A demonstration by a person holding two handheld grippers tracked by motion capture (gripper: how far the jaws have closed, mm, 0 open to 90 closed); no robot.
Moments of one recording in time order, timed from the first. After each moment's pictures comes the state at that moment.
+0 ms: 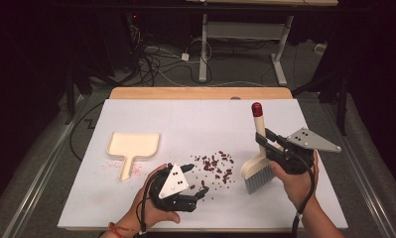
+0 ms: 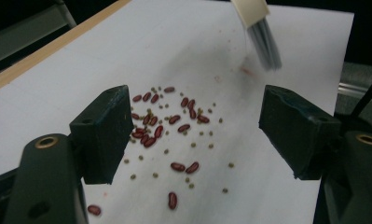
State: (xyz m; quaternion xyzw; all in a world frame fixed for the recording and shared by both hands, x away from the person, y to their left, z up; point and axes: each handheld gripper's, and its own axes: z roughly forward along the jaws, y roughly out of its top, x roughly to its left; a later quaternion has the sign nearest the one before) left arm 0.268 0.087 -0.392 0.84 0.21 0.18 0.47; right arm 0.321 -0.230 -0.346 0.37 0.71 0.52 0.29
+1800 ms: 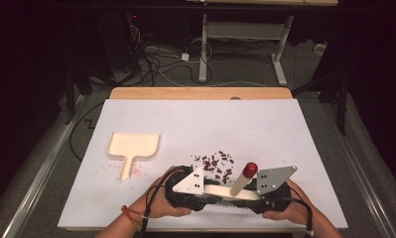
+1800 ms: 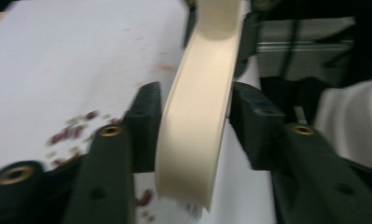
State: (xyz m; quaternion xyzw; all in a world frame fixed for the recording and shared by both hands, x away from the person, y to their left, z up) left arm 0.288 0.067 -0.389 0.90 0.04 0.09 0.43; right arm 0.290 -0.202 -0.398 0.06 0.90 0.43 0.05
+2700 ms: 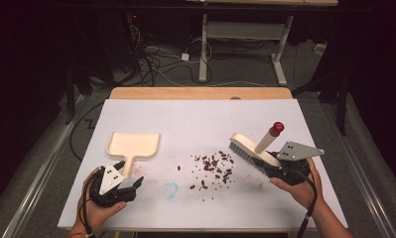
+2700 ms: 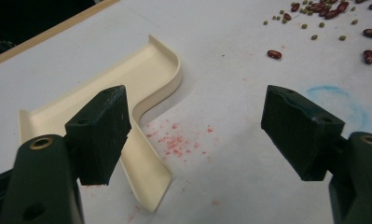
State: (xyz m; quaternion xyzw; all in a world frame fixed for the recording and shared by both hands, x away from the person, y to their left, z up) left arm 0.274 0.235 -0.447 0.81 0.36 0.29 0.37; right arm 0.330 -0.250 -0.388 0.26 0.83 0.43 0.23
